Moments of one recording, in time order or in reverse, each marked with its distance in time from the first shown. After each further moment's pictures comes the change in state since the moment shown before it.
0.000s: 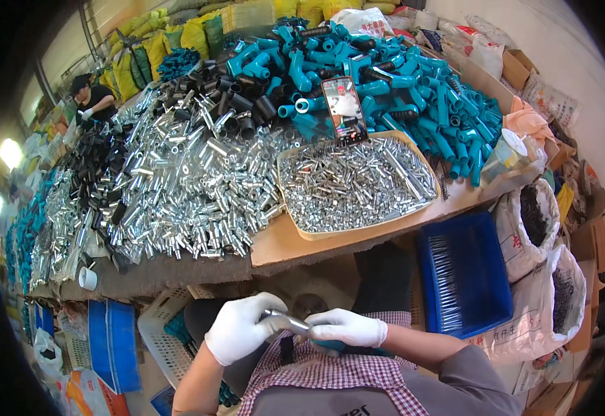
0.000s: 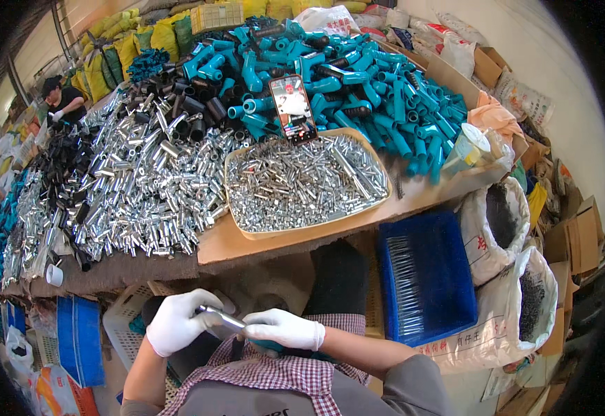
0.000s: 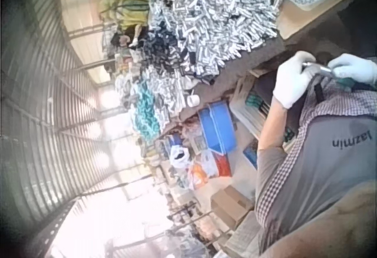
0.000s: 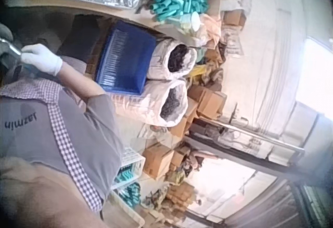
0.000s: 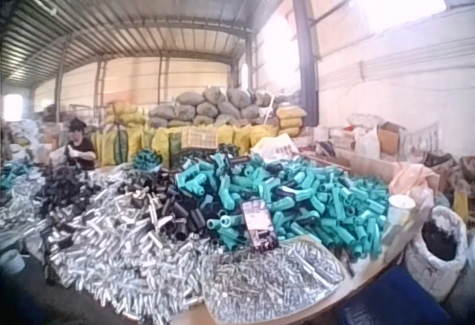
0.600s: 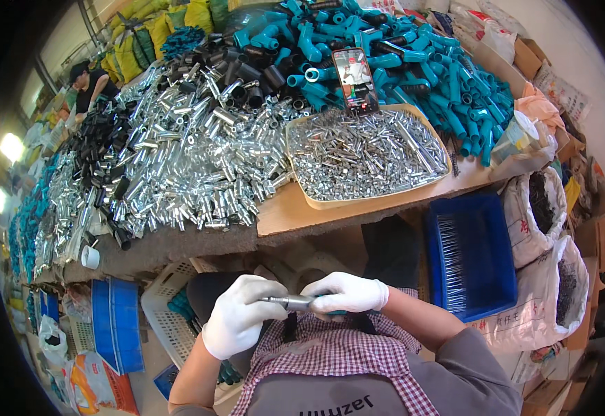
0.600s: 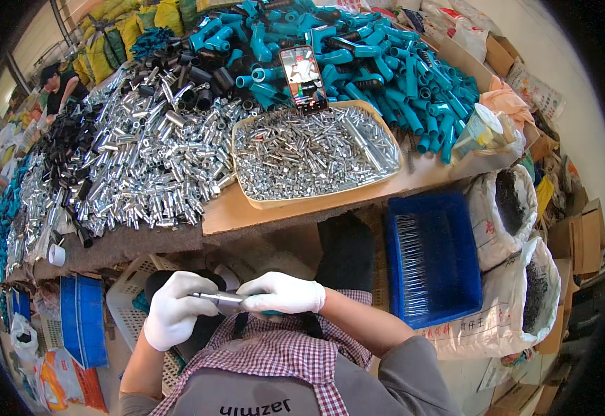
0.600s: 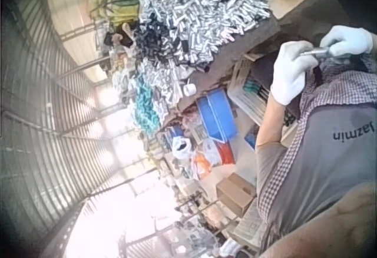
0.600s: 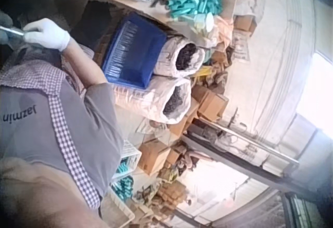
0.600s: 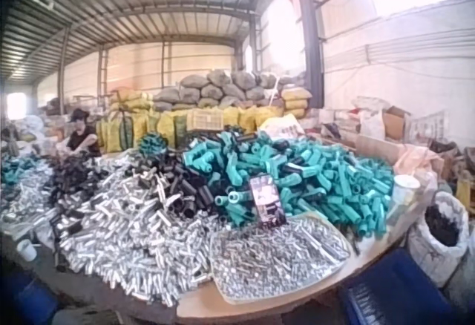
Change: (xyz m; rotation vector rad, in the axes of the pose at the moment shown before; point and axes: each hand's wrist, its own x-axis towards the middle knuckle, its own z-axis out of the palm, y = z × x) left_hand -0.027 -0.015 -0.002 0.102 0.175 0.535; right_hand 0.022 -0.014 -0.013 -0.262 -0.119 -0.068
